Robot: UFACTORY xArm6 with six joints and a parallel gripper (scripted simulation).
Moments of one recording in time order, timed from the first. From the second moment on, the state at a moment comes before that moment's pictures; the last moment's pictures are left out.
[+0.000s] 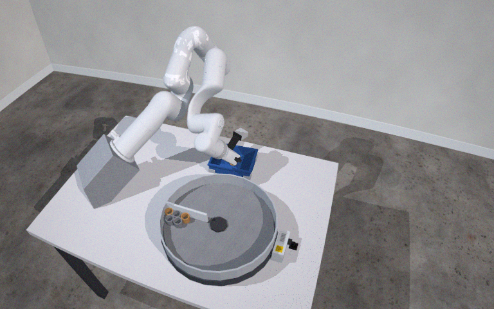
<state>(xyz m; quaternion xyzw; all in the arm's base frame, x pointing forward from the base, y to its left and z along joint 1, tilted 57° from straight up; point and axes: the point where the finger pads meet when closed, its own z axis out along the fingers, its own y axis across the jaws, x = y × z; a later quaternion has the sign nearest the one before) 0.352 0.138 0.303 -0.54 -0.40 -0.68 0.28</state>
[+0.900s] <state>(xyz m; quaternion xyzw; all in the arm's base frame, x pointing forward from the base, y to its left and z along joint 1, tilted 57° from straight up) 0.352 0.139 0.302 -0.54 -0.40 -0.68 0.28</state>
